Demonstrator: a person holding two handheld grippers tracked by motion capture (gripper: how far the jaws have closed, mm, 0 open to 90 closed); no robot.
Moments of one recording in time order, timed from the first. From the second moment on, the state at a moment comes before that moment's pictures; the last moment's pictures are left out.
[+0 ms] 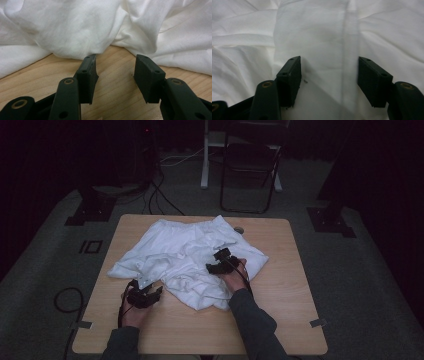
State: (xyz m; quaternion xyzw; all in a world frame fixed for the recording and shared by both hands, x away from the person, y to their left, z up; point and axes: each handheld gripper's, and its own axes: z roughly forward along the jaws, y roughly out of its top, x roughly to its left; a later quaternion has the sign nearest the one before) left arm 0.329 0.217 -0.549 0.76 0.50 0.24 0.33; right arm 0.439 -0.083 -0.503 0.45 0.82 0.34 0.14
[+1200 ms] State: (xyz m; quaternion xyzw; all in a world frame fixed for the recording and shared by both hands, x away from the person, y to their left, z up) left arm 0.325 0.212 -0.549 0.76 0.49 0.26 0.32; right arm 0.270 -0.241 -0.507 0.51 0.76 0.31 0.25
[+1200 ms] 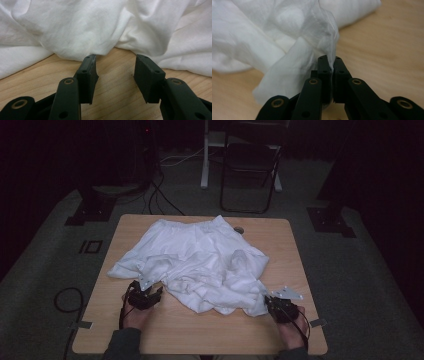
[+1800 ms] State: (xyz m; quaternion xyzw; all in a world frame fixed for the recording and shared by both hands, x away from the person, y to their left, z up) left arm 0.325 0.211 -0.549 0.76 0.49 0.27 0.32; right arm 0.313 -0.187 -0.460 0.43 0.77 0.38 0.28
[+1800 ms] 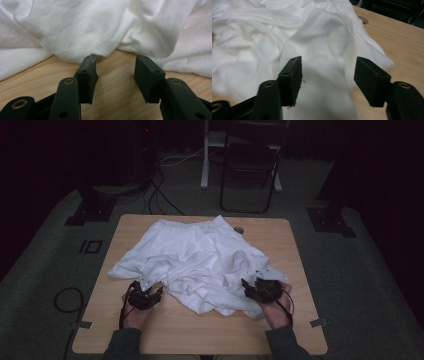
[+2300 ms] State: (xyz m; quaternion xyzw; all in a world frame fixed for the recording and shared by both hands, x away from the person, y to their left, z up) left arm 0.325 0.212 -0.549 0.76 0.49 0.26 0.32; right arm 0.375 -0.171 -0.506 0.49 0.78 0.28 0.27
